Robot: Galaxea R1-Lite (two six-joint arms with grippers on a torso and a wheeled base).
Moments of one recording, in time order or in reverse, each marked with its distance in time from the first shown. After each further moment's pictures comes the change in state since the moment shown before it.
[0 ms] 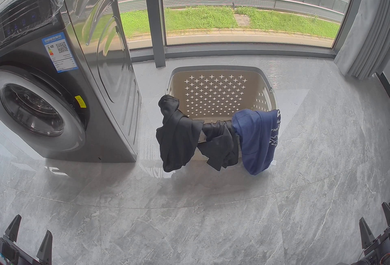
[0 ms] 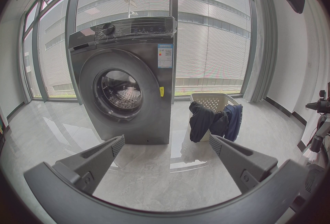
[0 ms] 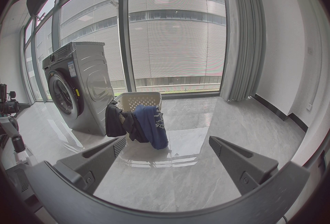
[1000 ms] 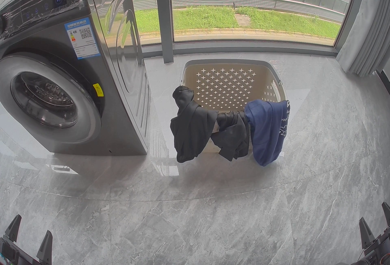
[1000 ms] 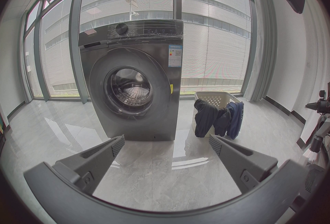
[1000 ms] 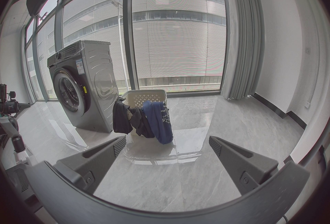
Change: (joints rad) left arm 0.000 0.000 0.000 0.000 0.000 -0.001; right arm 0.000 0.000 0.000 0.000 0.000 0.000
